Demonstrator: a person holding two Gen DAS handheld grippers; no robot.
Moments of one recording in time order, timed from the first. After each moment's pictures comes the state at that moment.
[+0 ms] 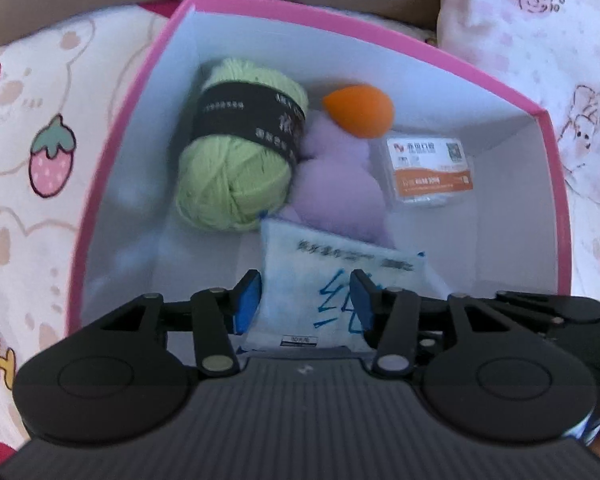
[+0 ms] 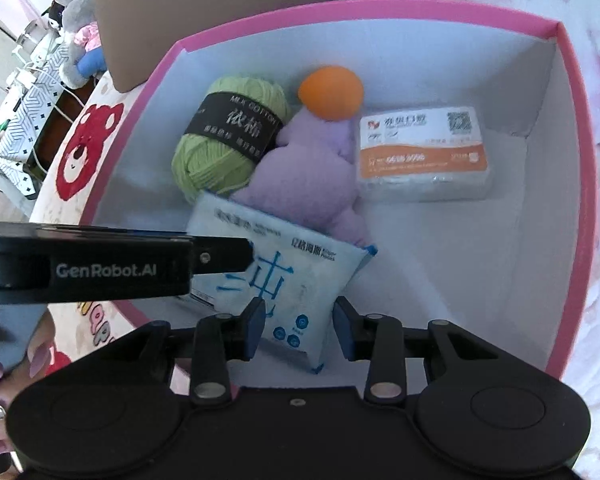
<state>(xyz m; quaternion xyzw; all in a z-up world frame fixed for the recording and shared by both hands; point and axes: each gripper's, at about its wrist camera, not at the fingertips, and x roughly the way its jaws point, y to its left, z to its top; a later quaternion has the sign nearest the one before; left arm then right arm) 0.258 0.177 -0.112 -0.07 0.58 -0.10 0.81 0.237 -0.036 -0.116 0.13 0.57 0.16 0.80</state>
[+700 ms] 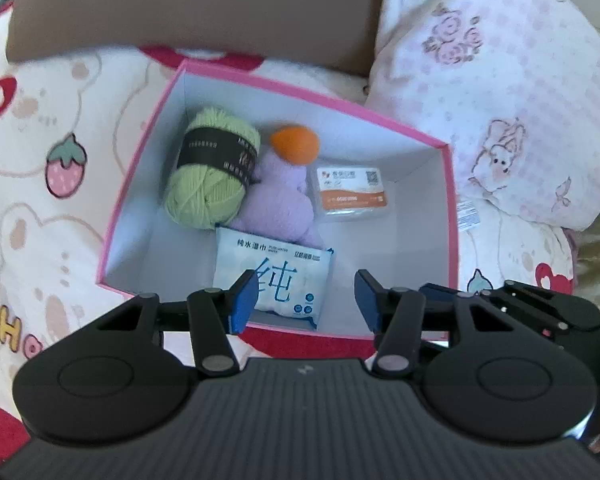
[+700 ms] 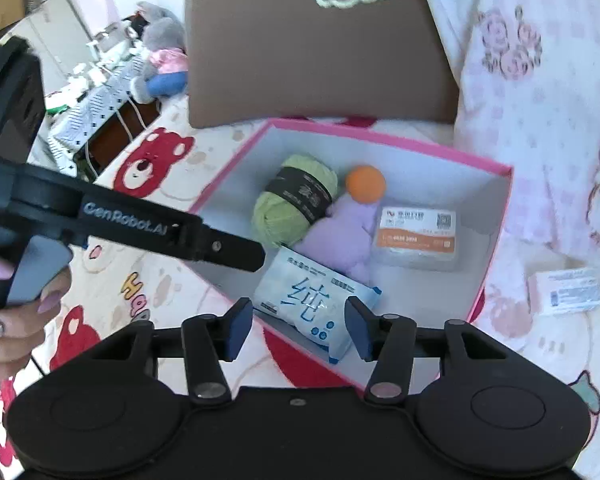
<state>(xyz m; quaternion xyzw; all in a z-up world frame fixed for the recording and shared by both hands) 0.208 0.181 -0.027 -0.12 0.54 -0.13 0.82 0.166 -0.057 -0.016 0.06 0.46 0.22 0.86</state>
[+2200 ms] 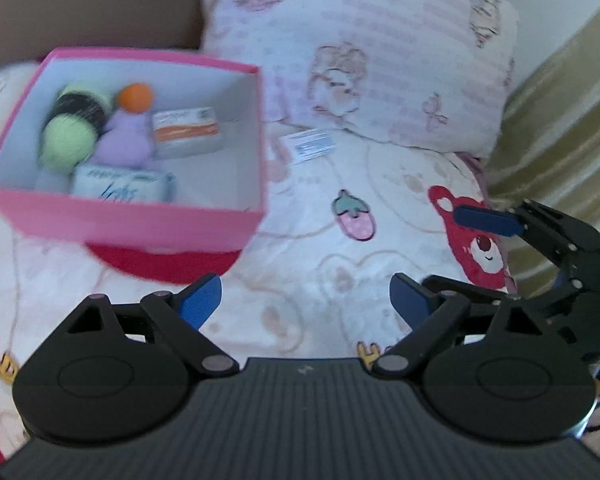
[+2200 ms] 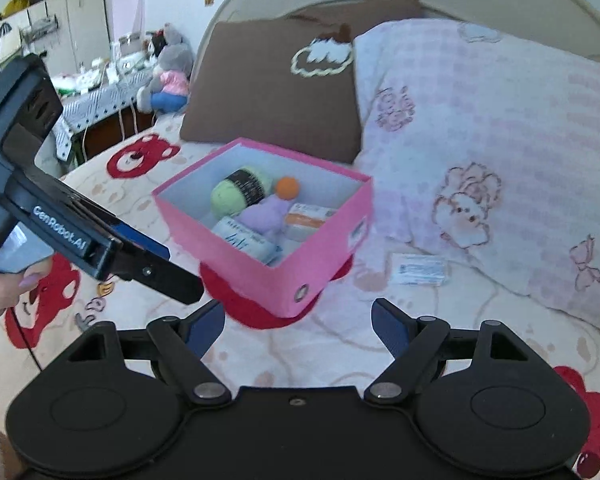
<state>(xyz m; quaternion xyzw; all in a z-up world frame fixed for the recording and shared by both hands) 0.070 0.075 -0.008 -0.09 0.49 -0.26 0.83 0.006 -0.175 0.020 -0.05 0.35 0.18 0.92</state>
